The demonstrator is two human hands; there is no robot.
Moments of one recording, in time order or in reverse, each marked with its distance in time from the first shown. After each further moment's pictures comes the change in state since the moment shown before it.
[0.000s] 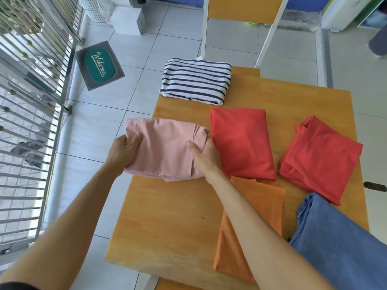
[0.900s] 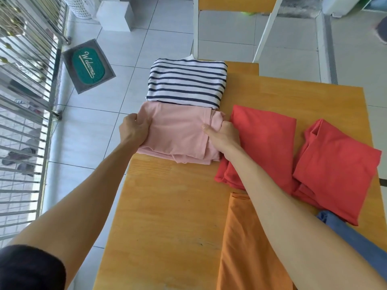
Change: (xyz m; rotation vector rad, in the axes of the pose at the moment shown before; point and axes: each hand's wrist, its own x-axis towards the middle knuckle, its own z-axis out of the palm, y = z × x) left_hand 0.096 0.076 0.071 0.132 0.140 0.055; right_hand 0.125 -0.004 -0.051 -0.152 0.085 0.077
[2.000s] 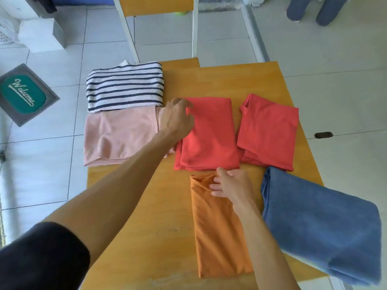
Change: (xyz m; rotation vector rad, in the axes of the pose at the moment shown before) left_hand -0.143 0.150 0.111 0.250 -0.324 0.804; right_hand -0.167 0.115 -0.073 0.564 0.195 0.444
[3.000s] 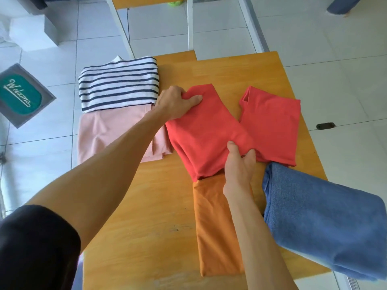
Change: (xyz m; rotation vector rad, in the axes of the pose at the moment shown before) left_hand 0.050 -0.001 -0.006 -0.013 -0.231 -0.084; right_hand 0.006 -0.035 0.014 0.403 0.364 -0.158
